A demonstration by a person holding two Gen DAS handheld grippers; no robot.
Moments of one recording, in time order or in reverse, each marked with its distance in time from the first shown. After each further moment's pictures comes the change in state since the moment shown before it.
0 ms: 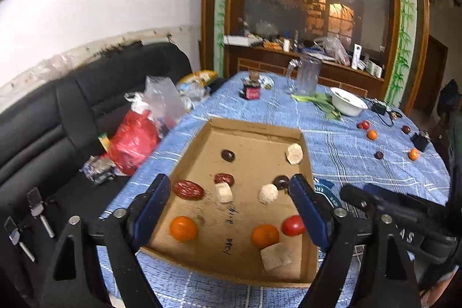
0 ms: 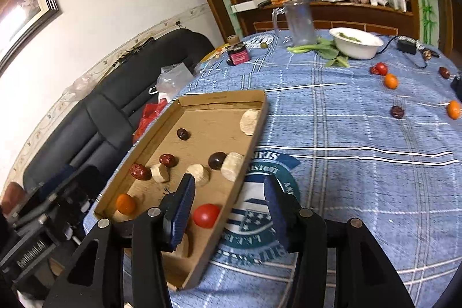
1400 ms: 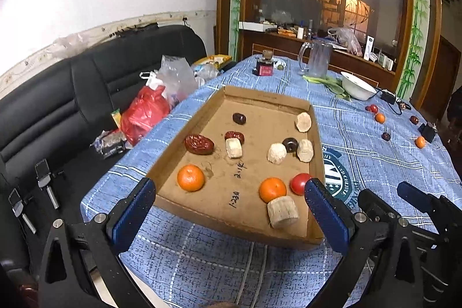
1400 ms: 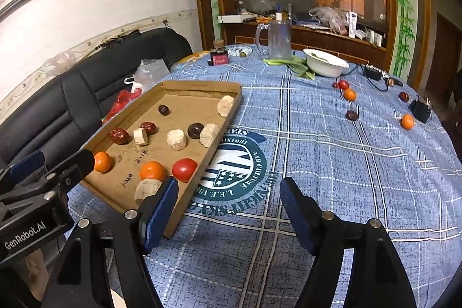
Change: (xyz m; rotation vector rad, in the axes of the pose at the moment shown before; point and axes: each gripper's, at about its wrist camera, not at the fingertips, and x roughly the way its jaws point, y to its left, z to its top) left arm -0.010 0.004 -0.049 -0.053 0.084 0.043; right arm -0.032 0.023 -0.052 -0.128 -0.050 -0.212
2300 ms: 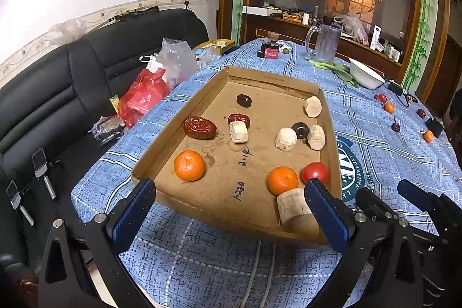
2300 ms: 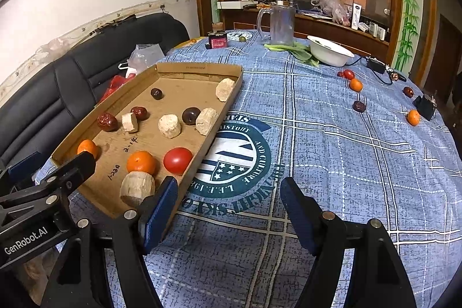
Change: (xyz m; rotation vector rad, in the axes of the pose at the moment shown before) left arm 0.027 0.005 -0.005 -0.009 0.076 0.006; right arm 0.027 0.010 -0.002 -0.028 0.061 -0.024
